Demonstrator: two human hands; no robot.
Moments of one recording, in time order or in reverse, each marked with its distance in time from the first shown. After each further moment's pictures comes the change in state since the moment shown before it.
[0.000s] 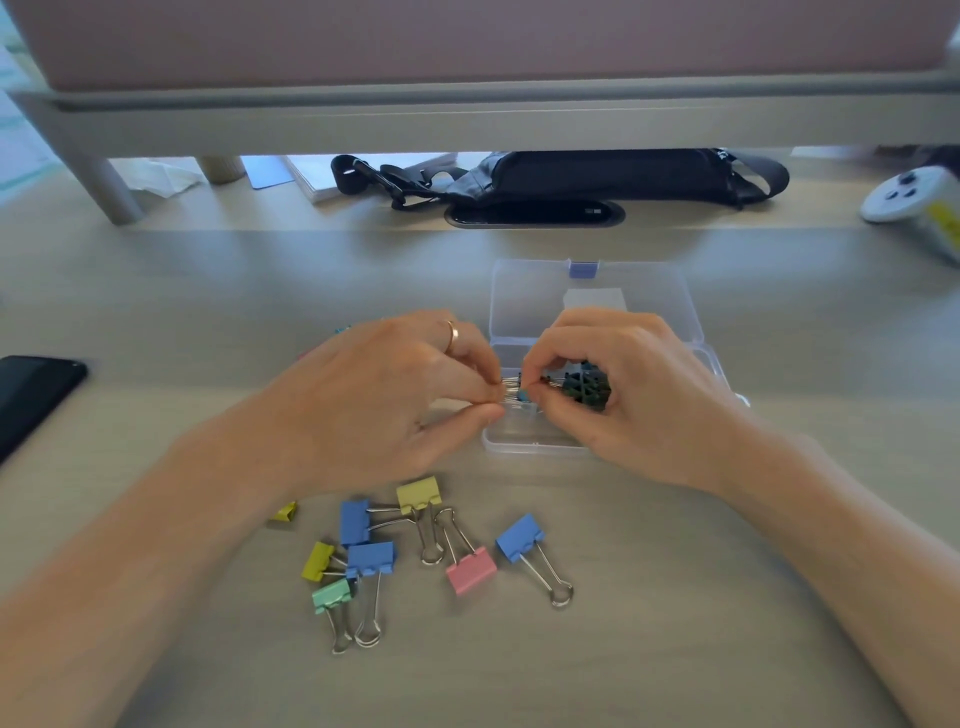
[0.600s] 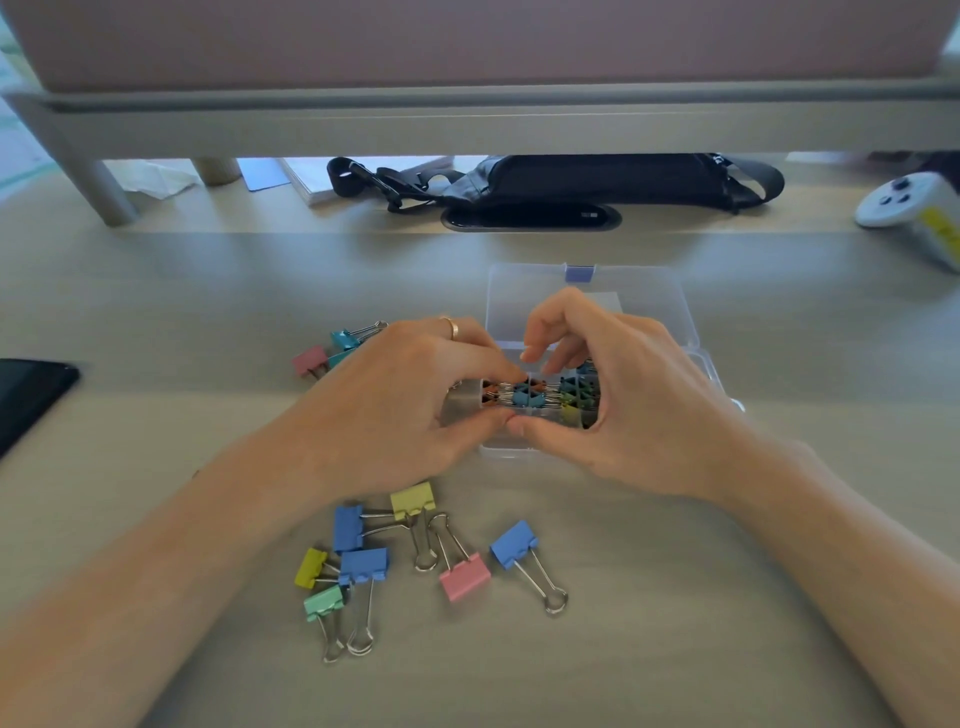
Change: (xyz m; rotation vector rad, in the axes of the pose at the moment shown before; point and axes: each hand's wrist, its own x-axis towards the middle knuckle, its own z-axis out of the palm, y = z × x) left_hand 0.011 0.014 0.008 -0.089 0.029 -0.171; right_hand -0.002 -0.003 -0.002 0.072 -0.009 0.058
